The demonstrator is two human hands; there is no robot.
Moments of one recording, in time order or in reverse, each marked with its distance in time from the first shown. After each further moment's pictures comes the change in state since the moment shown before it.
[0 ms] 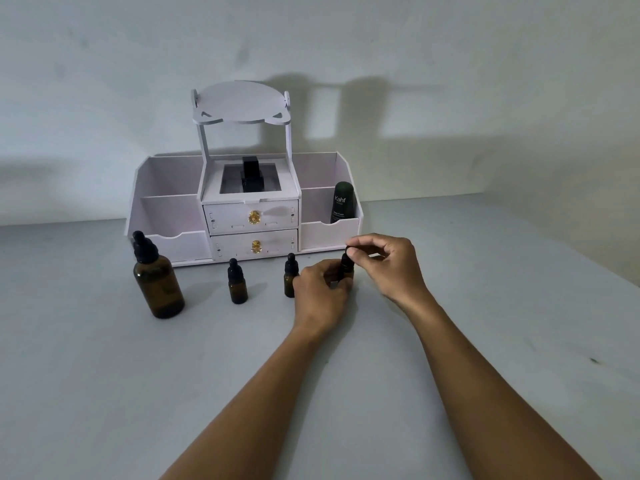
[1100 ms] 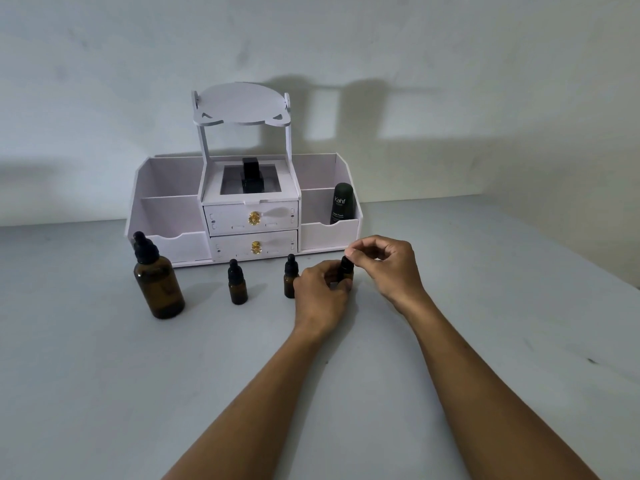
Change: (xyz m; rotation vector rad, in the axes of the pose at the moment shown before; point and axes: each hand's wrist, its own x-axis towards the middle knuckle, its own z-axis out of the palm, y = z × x) left_hand -0.002 0.002 0.000 0.016 -0.002 -0.010; right_hand 0.000 0.005 0.001 0.040 0.030 0.074
